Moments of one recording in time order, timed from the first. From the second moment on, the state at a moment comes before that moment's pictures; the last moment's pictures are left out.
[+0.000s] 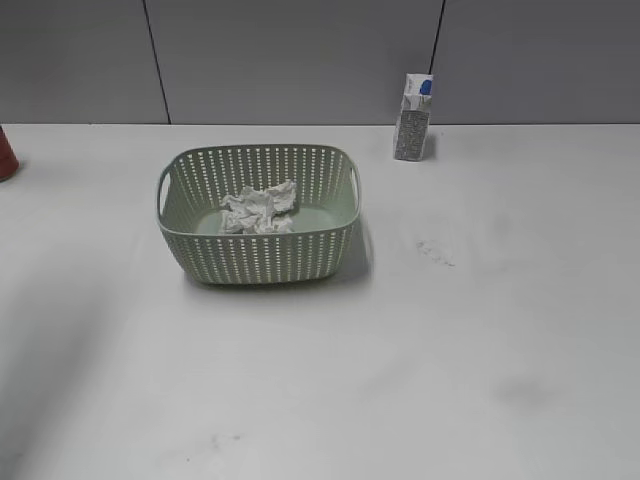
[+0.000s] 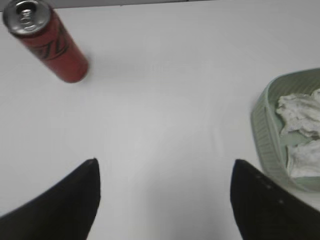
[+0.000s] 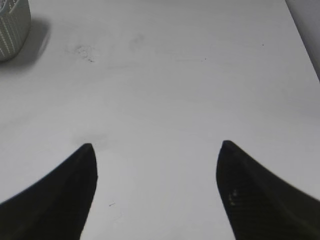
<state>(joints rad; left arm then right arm) -0.08 1.36 -1.24 -0.11 0.90 0.08 -0.08 0.05 -0.42 0.21 0.96 -0.25</state>
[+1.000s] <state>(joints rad) -0.05 0.33 -0.55 -0.11 1.01 0.09 -0.08 0.04 -0.42 0.21 0.95 -0.25</state>
